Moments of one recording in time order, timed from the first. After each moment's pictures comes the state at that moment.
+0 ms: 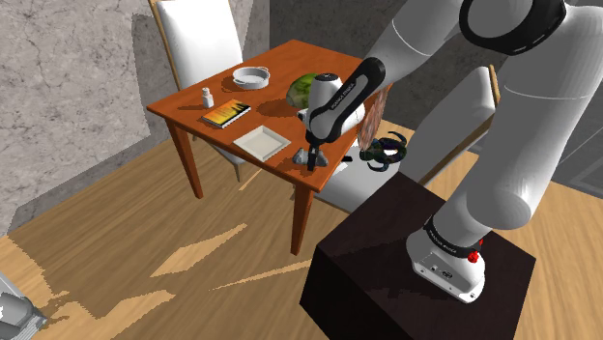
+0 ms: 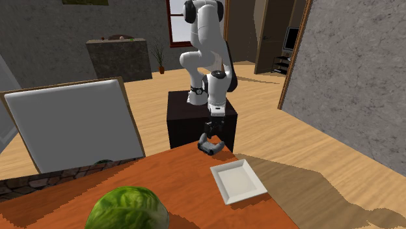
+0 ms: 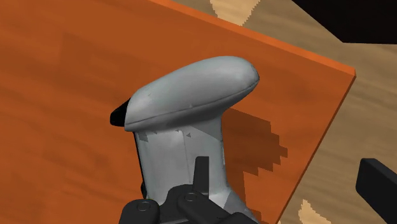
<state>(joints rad) 0.11 0.28 -0.05 -2.43 0.00 2.72 -0.58</state>
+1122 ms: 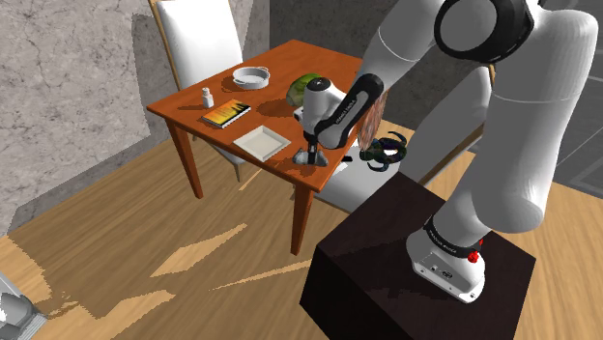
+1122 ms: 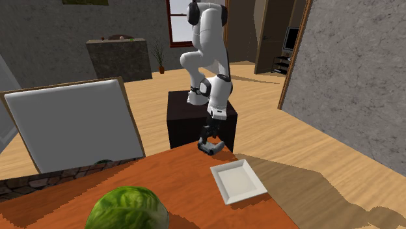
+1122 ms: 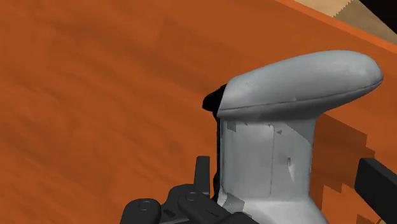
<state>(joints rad) 0.29 0.37 -0.27 -2.36 -0.34 2.80 -0.37</state>
